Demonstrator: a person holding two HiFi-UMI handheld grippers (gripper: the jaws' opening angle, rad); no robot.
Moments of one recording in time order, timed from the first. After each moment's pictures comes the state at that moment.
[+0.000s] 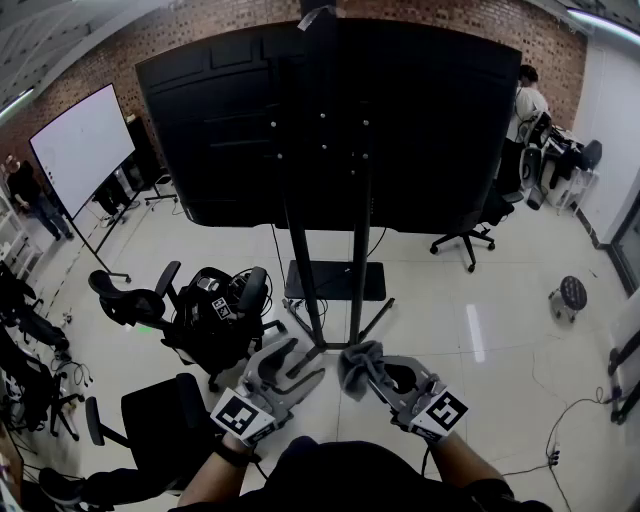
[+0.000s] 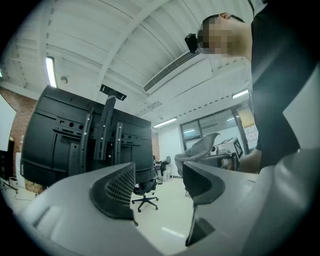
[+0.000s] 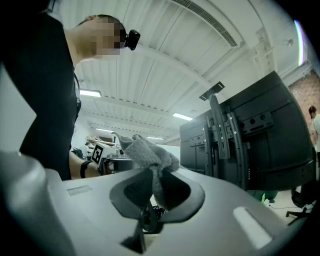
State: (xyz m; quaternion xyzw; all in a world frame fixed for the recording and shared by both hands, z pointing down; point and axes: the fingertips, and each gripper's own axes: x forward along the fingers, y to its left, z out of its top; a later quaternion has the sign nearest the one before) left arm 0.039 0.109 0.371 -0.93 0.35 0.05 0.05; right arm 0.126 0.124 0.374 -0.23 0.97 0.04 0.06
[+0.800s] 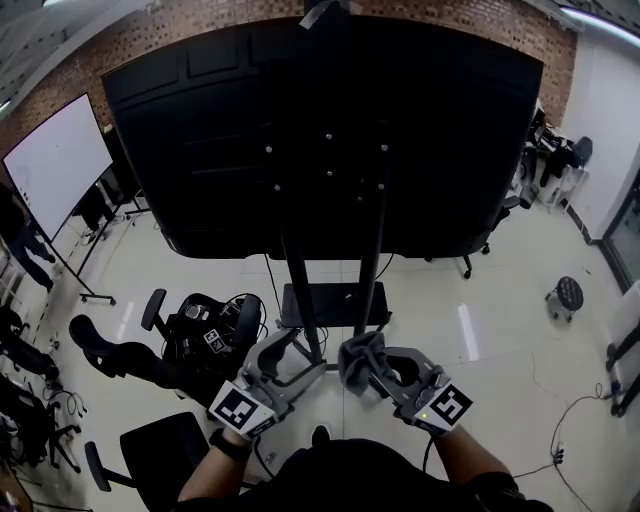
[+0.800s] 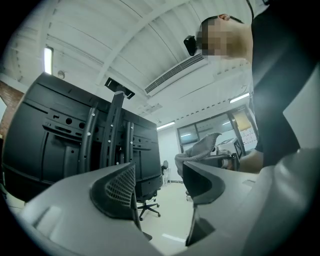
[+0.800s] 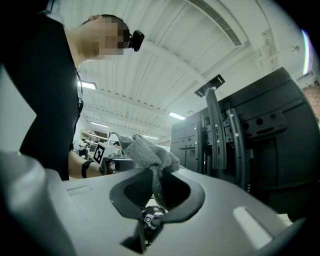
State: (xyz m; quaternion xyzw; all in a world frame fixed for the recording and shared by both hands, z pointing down) left arm -0.003 -0.042 0.344 -0.95 0.31 0.08 0.06; right arm 0.076 -0.020 0.351 -0.26 0.96 0.07 0.05
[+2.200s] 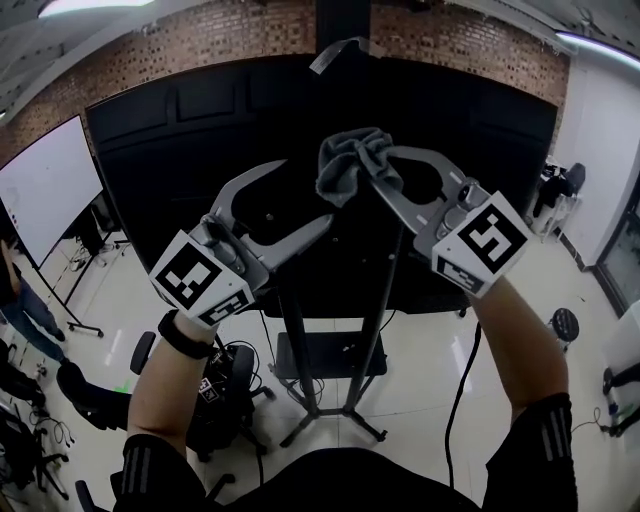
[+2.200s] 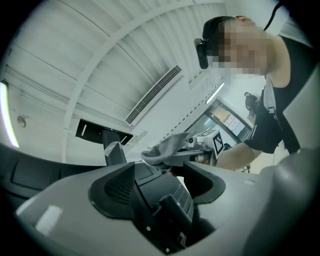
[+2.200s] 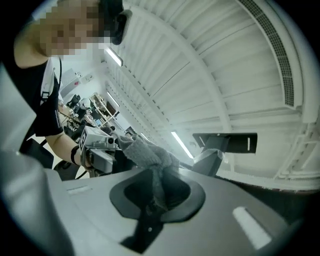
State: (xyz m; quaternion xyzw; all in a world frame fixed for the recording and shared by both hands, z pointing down) left arm 0.000 -0.243 0.039 -0.92 0.23 0.12 0.30; right arm 0.042 -0.262 0.016 -0.29 0.88 0.37 0.02
